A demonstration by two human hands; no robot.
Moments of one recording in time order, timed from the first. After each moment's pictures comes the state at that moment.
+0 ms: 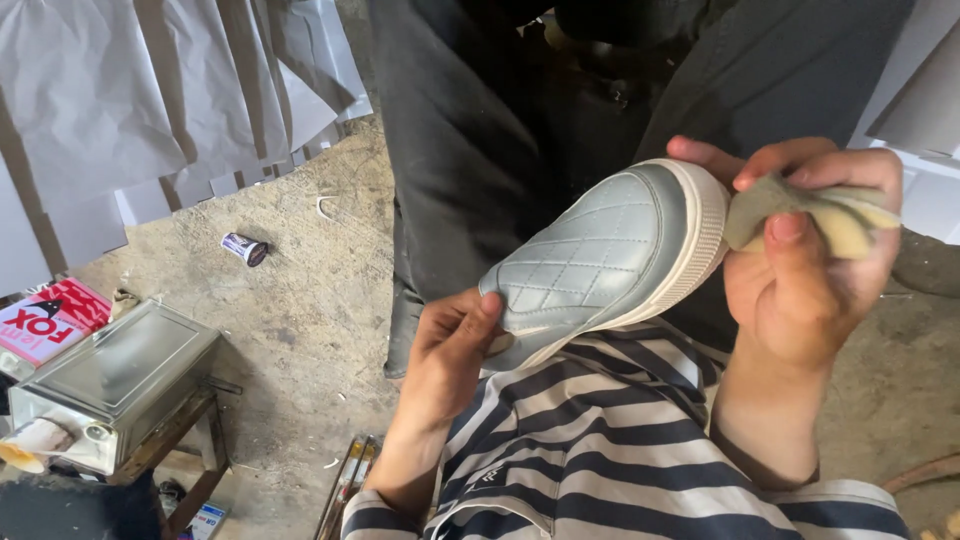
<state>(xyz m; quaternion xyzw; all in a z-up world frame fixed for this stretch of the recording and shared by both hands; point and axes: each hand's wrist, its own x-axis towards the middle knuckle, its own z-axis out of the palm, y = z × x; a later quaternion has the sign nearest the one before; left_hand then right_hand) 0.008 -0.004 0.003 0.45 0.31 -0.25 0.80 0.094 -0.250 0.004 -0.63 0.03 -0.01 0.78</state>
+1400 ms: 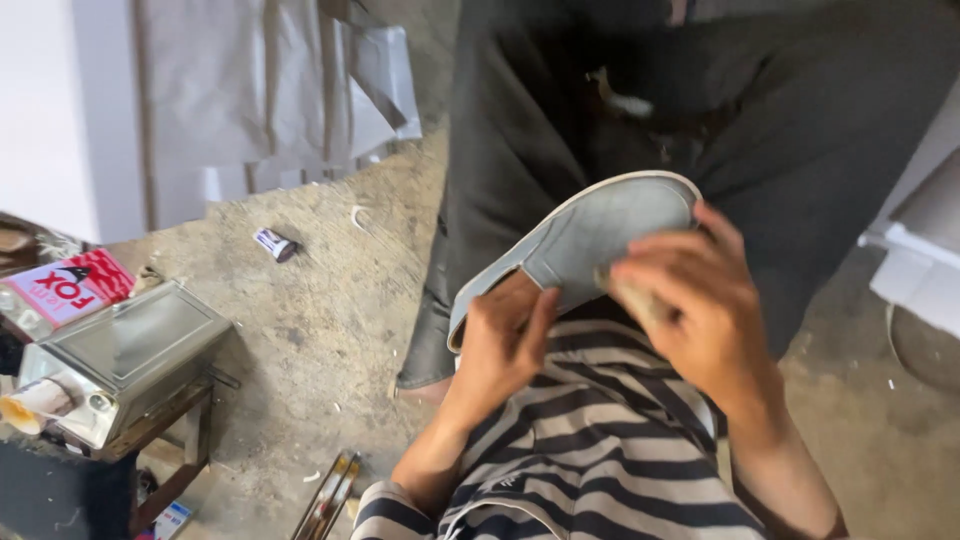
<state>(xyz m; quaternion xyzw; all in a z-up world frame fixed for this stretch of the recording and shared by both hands) 0.041 -0.007 0.019 0.80 0.04 -0.07 0.59 0.099 -0.213 0.010 -0.89 -0.23 0.01 0.40</state>
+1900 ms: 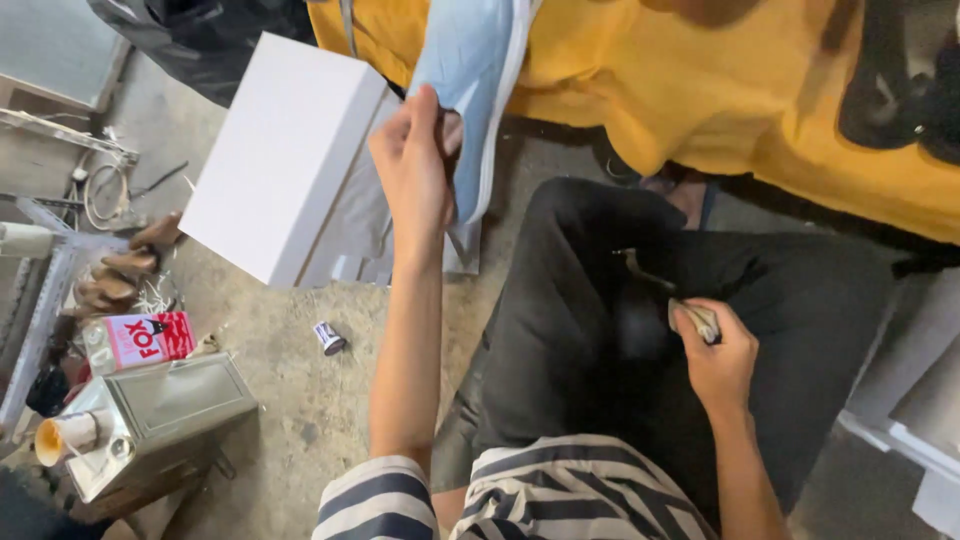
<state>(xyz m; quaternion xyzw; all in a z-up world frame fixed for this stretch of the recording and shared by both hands) 0.246 0.108 0.063 0.56 0.18 0.28 0.76 0.139 -0.222 -0.111 -0.86 -0.02 -0.03 0.50</state>
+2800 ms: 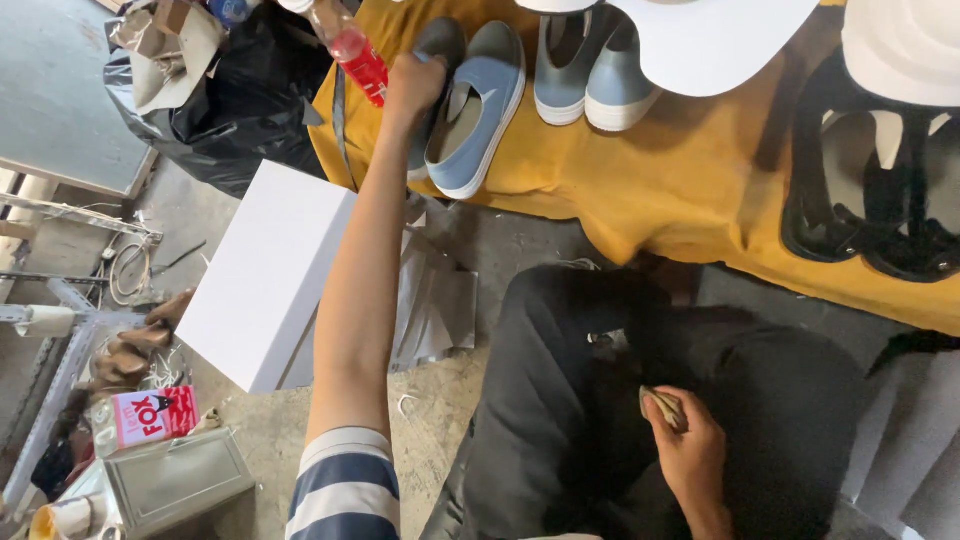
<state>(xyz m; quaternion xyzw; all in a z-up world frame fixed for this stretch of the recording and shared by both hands) 0.527 0.231 -0.030 0.89 0.29 0.07 0.34 0.150 -0.222 -0.155 -0.87 0.05 0.05 0.48</state>
